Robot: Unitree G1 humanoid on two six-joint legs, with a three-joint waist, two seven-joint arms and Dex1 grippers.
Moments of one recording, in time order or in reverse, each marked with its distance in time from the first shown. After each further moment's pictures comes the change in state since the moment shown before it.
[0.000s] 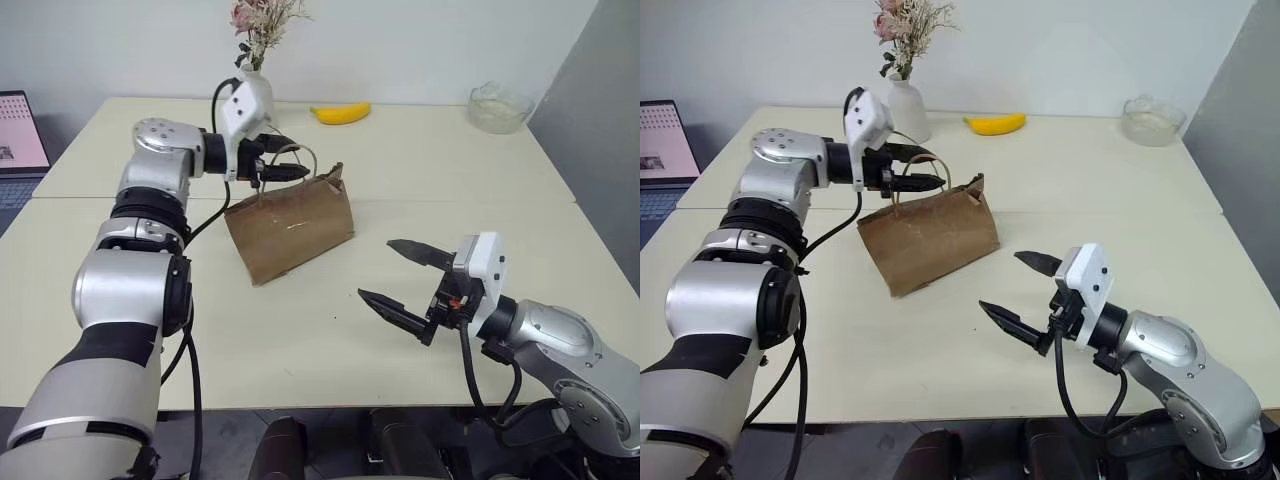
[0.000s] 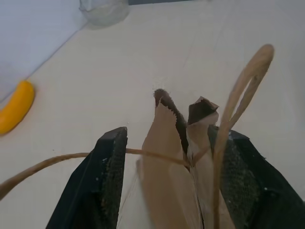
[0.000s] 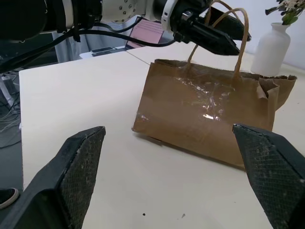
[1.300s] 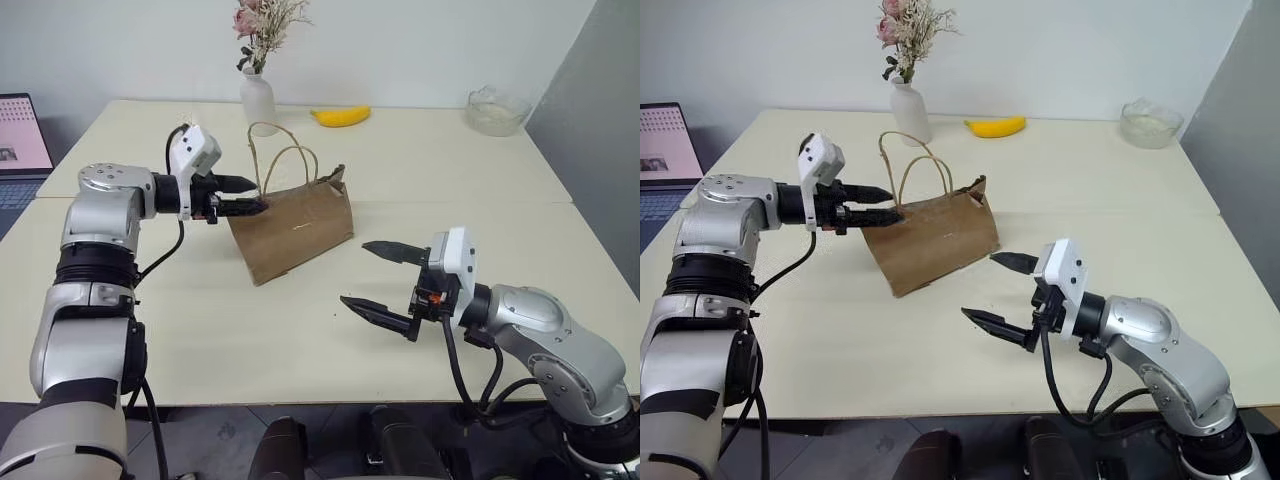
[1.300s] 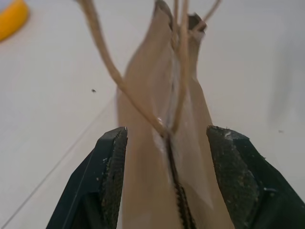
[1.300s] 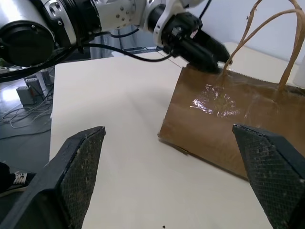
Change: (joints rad) left arm 0.391 0.168 0.086 -0.599 -0.196 0.430 0.046; right arm -0.072 0.026 0.094 0.099 -0.058 -0.053 0.137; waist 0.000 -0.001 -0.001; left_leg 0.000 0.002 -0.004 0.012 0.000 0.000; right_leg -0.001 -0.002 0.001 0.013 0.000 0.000
